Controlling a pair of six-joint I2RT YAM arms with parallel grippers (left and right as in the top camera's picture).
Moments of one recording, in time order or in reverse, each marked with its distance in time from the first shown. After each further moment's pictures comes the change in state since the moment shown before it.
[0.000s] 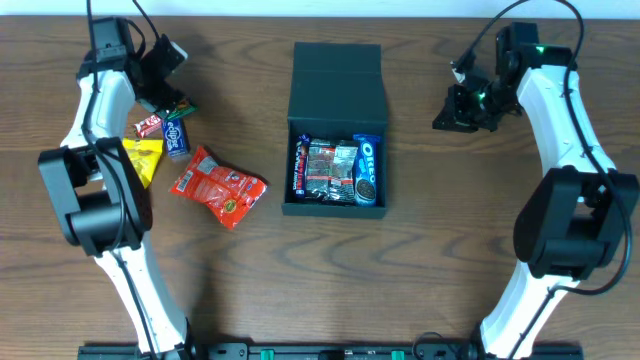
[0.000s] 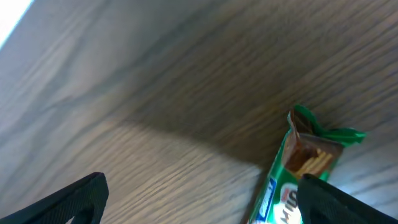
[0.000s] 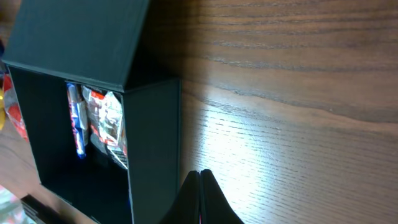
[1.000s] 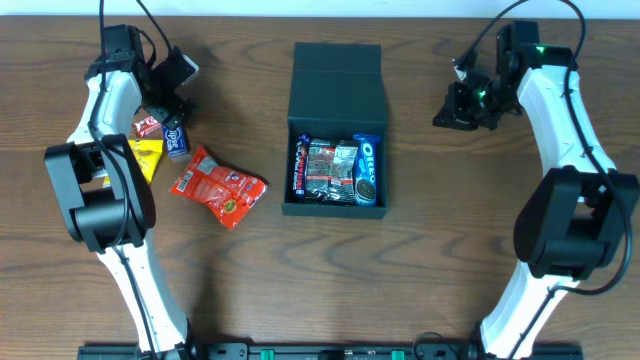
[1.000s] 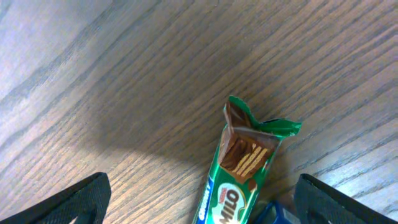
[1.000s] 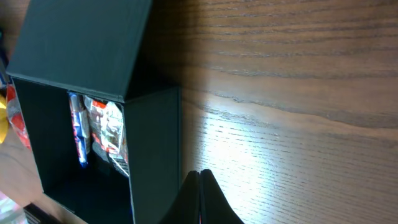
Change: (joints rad) left arm -0.018 0.018 0.000 -0.102 0.045 0.019; right arm 0.000 0.000 0.000 0.026 0.000 0.029
